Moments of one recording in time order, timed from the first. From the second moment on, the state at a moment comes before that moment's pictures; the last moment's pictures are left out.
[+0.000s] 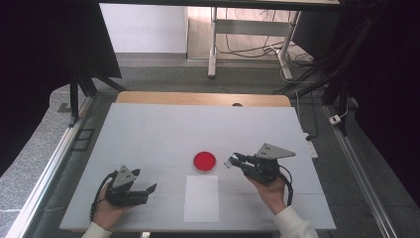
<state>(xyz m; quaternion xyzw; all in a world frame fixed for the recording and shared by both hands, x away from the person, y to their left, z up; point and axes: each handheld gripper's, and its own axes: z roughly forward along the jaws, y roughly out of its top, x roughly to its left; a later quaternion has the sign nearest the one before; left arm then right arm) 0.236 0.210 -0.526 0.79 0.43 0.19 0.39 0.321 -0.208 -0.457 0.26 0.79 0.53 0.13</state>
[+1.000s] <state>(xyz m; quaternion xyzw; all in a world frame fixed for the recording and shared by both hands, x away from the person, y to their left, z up) 0.240 0.205 -0.527 0.79 0.42 0.20 0.40 0.304 -0.171 -0.468 0.23 0.80 0.54 0.10</state>
